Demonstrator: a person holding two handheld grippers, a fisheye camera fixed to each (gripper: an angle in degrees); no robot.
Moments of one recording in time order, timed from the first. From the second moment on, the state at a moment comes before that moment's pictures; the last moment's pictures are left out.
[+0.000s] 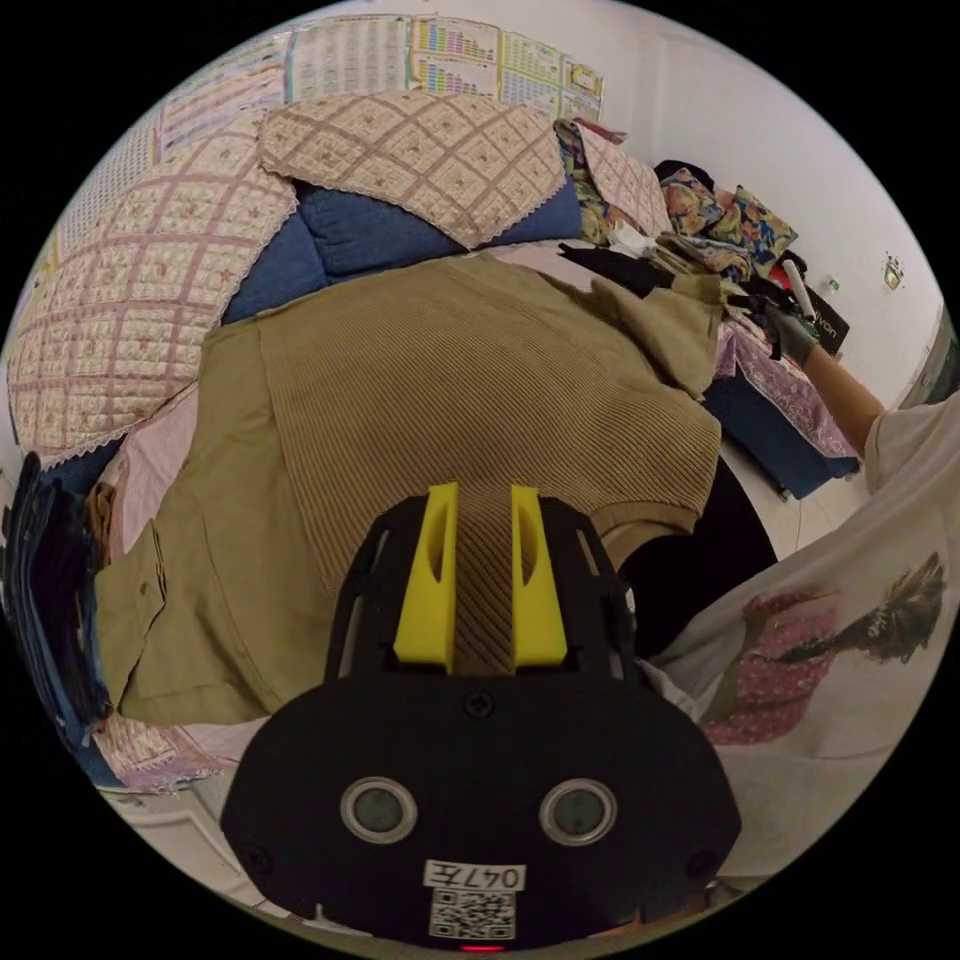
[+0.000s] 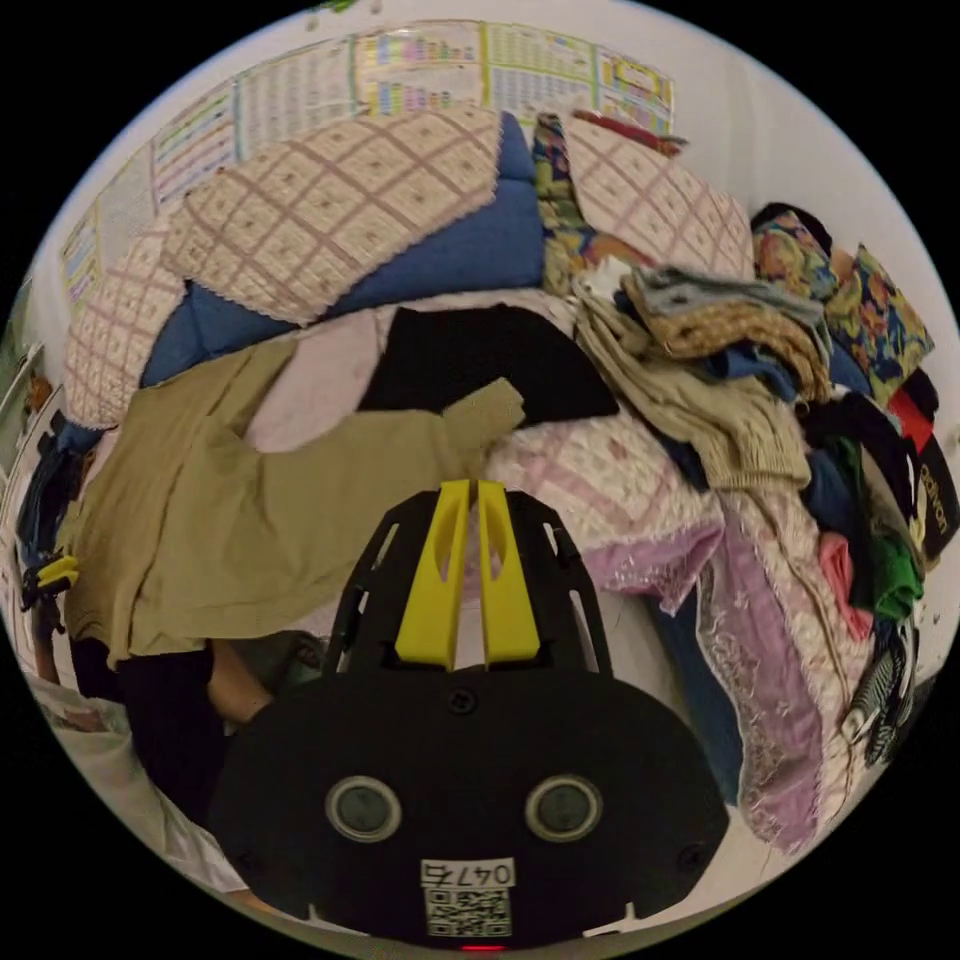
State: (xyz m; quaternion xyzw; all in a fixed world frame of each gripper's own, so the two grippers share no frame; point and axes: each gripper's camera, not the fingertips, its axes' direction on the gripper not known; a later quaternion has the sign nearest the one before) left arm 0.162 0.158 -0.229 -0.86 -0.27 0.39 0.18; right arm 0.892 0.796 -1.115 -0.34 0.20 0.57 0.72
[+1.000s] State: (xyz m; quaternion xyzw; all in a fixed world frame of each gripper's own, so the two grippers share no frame) left arm 0.230 0.223 -0.167 -0.85 -0.27 0.40 0.23; right arm 0.858 0.751 -1.160 -0.21 0.28 0.57 0.75
